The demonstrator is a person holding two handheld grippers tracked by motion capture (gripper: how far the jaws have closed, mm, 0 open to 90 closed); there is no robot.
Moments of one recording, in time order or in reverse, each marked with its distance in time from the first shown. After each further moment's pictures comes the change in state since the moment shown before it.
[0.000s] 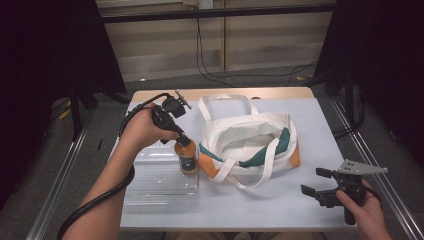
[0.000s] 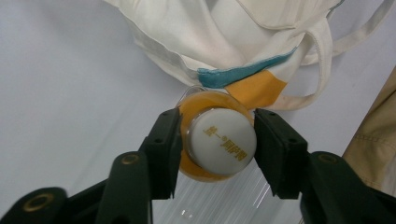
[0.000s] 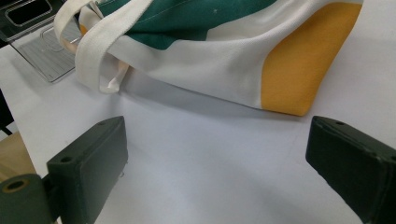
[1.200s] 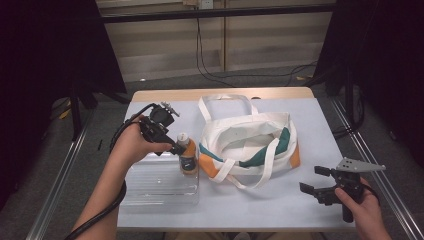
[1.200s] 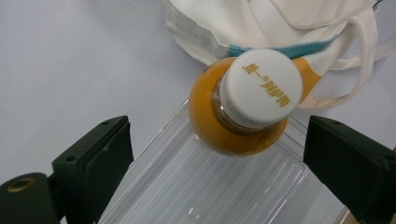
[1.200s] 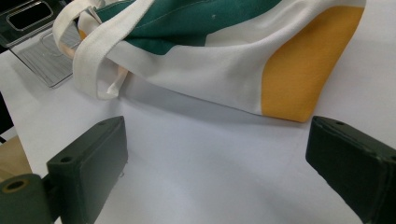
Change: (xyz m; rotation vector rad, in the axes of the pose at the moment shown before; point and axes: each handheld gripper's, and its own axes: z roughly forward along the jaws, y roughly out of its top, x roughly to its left) left arm -0.002 -0.039 0.007 -0.080 0.091 -0.094; right arm -0.002 0.003 0.004 -0.004 0.010 0.009
